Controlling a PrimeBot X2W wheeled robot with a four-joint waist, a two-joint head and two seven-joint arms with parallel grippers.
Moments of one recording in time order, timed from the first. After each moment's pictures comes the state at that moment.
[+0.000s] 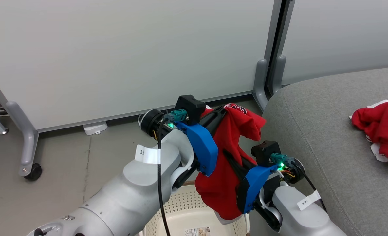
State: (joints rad) left arm -0.92 0.05 -1.25 0.85 -1.02 -0.11 -0.20; right arm -0.59 -0.05 0.63 0.90 0.47 0.13 -0.20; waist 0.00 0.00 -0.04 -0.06
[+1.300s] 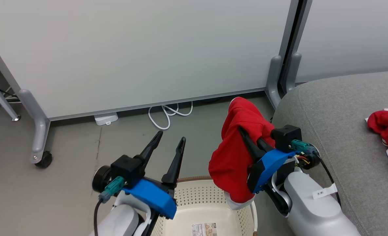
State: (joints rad) left arm -0.39 0.21 -0.71 0.38 -0.62 -0.01 -0.26; right arm -0.61 -0.05 0.46 0.87 0.38 0.13 -0.26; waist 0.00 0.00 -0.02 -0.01
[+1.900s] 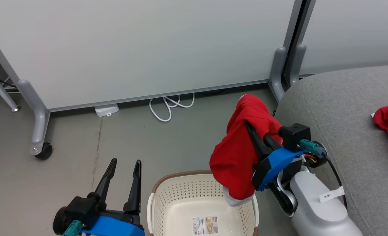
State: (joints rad) left arm -0.02 0.14 -0.27 0.17 -0.35 -0.10 -0.26; right arm -0.56 -0.05 0.36 0.76 0.30 0.13 -0.24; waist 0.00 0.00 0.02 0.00
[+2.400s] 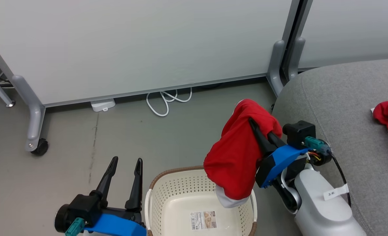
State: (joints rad) left arm -0.02 0.10 -0.22 0.20 -0.29 -0.13 -0.26; right arm -0.53 -0.05 0.31 0.70 0.27 0.13 -0.20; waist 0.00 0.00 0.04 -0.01
